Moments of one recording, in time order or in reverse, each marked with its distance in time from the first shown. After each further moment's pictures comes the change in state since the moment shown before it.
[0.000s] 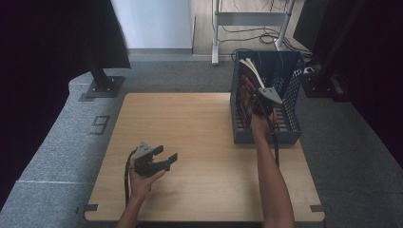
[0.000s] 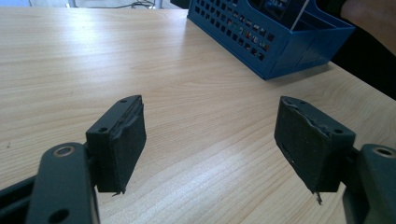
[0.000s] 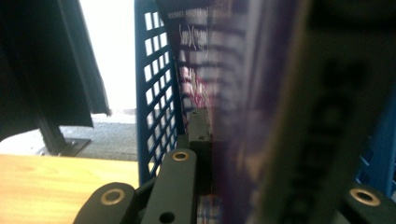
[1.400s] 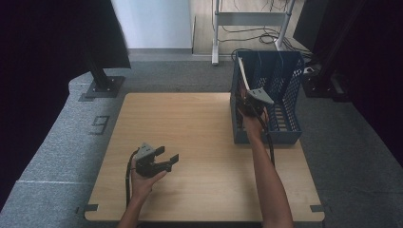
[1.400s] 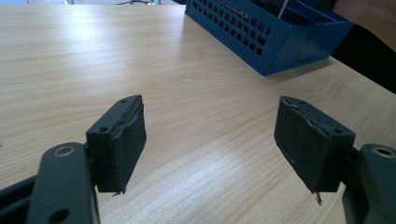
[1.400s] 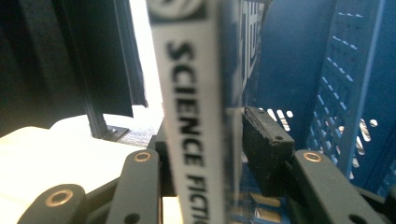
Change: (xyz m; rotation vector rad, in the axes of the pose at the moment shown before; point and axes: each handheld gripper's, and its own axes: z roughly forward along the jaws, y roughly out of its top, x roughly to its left) left arm -0.004 -0.001 0.003 0.014 -0.002 0.010; right arm 0.026 -0.007 0.004 0.010 0.177 -0.036
